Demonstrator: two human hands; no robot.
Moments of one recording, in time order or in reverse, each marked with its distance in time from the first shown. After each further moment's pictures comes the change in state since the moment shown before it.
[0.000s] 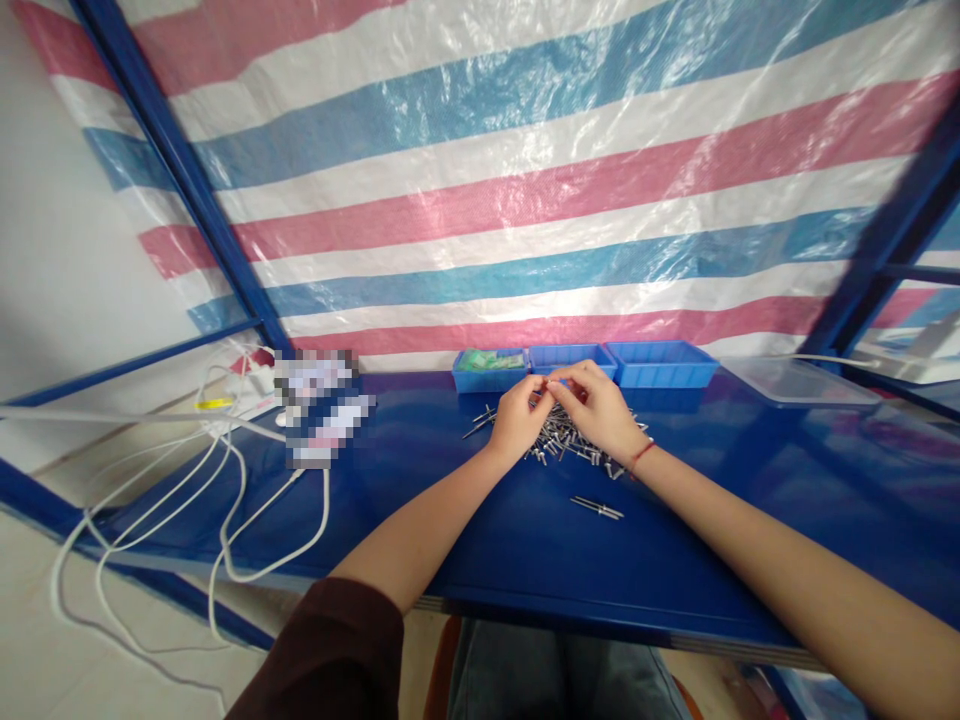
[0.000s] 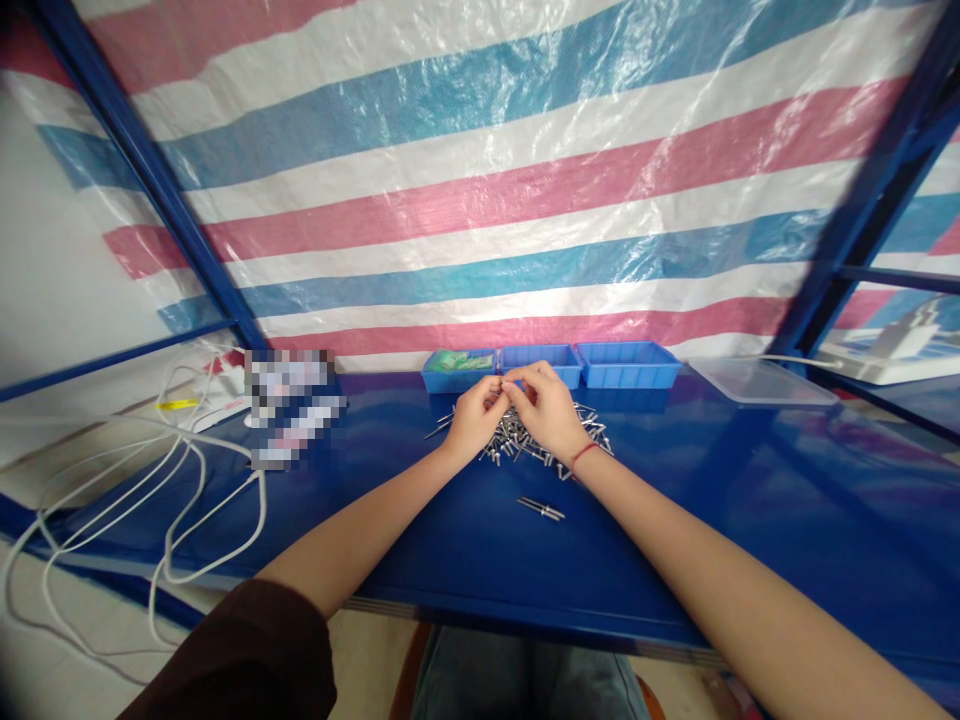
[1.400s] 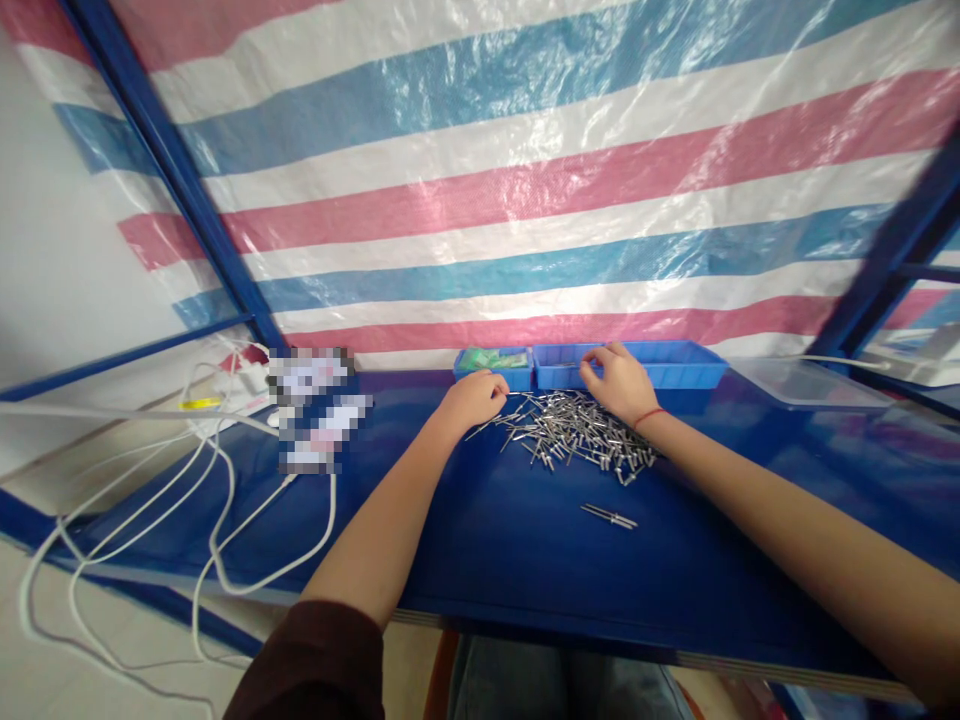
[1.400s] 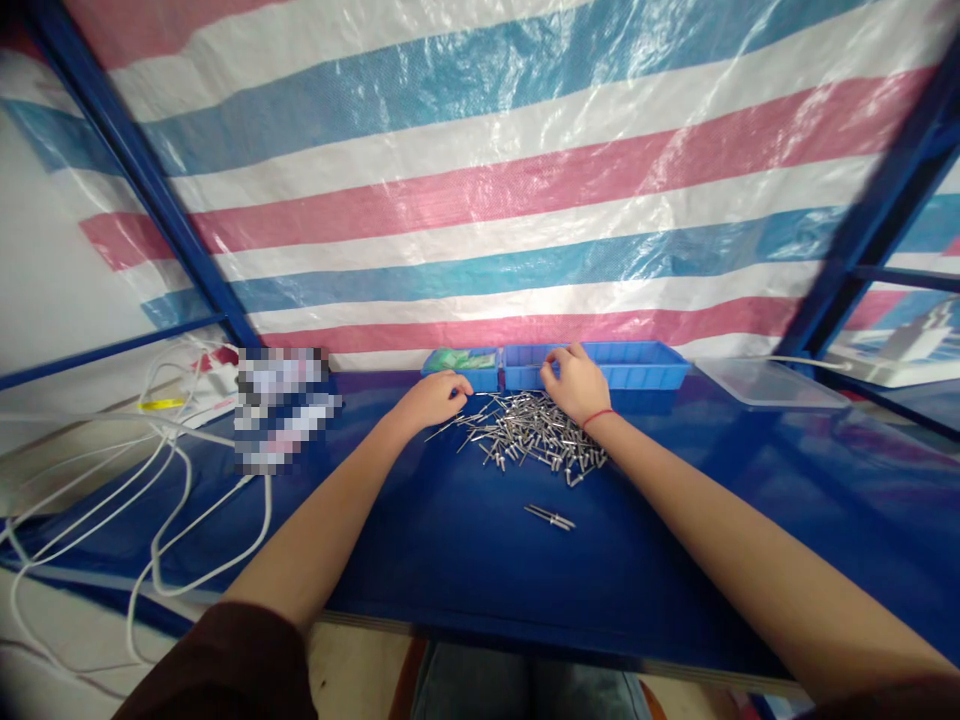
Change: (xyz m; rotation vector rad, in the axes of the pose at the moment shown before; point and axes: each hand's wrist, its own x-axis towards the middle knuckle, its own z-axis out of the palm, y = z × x) left_hand 0.035 -0.025 -0.082 0.668 -0.453 -0.041; right_hand 0.030 0.060 -0.006 -0.575 -0.036 0.154
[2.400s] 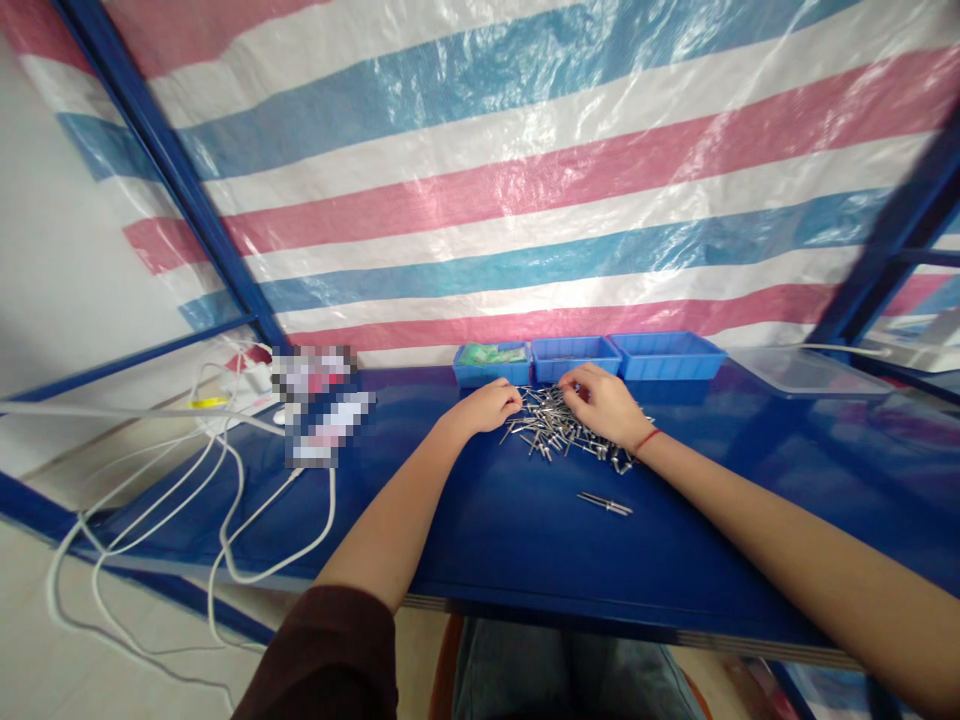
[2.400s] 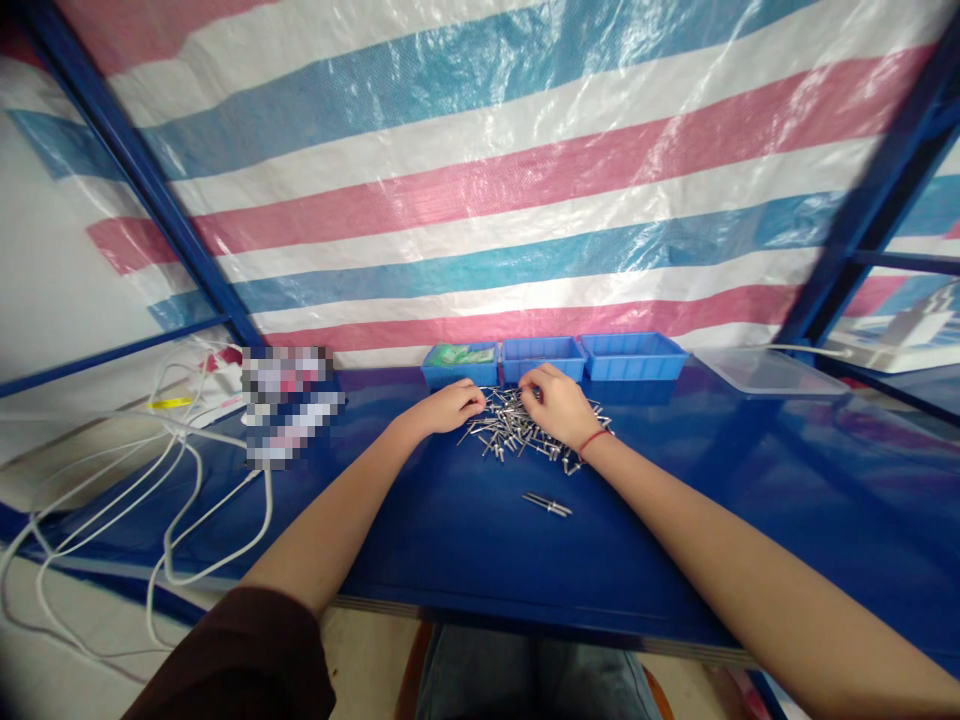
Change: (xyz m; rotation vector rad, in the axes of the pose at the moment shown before) left_hand 0.001 0.002 0.027 -0.163 -0.119 0.230; right_hand -0.035 -0.022 -0.006 0.260 -0.118 -0.199
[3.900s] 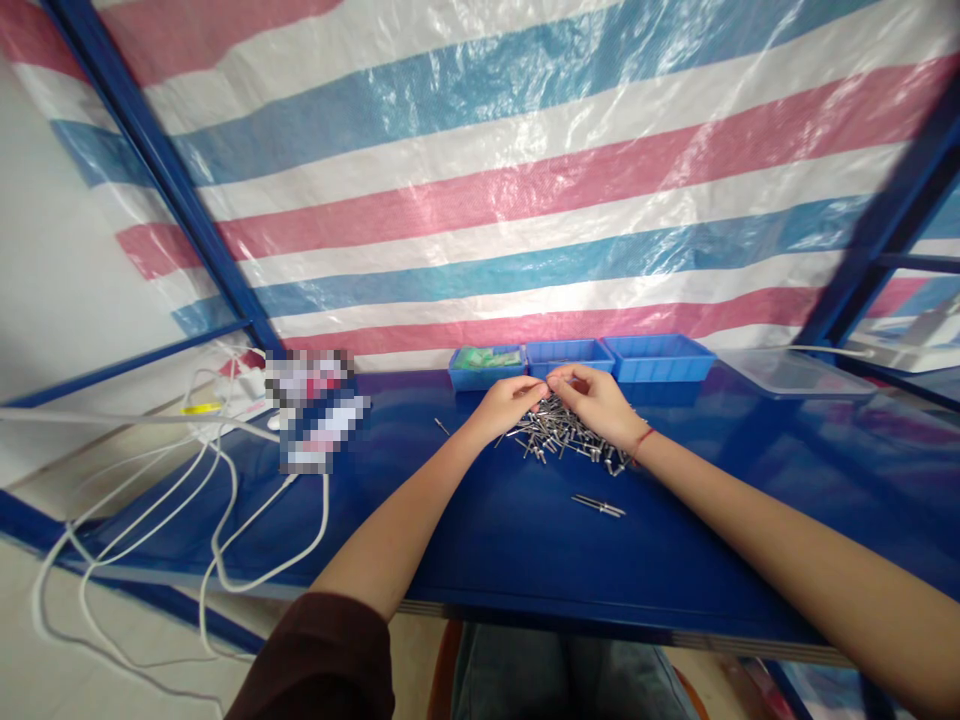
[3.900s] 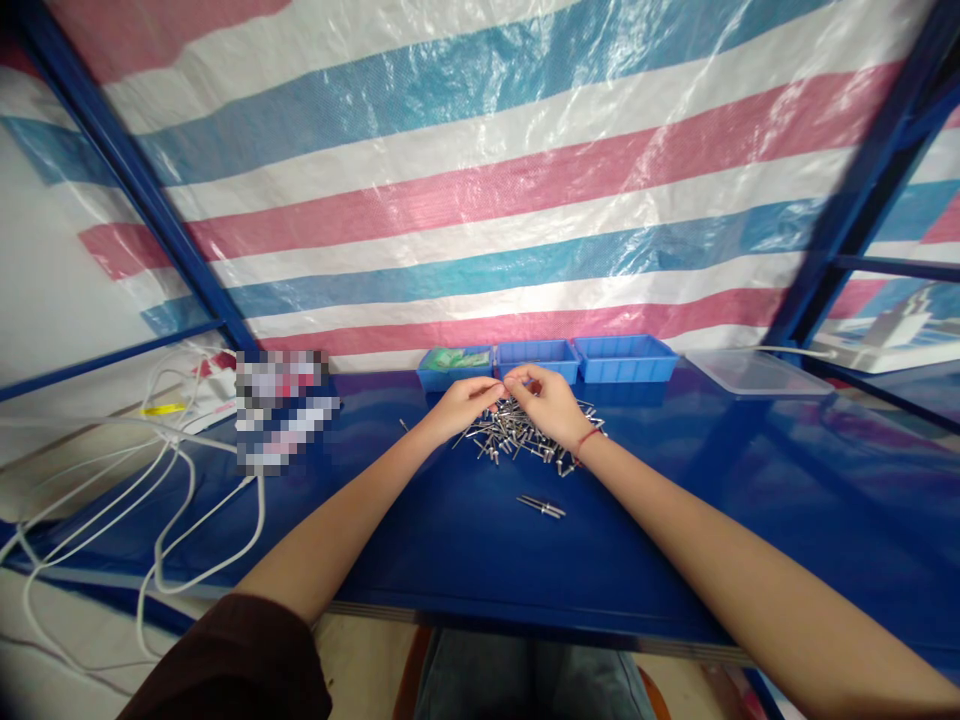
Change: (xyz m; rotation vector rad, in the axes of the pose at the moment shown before) left_hand 0.016 0.036 0.018 -0.747 0.236 -0.142; right_hand 0.006 -0.019 -0.005 0.607 0.010 0.233
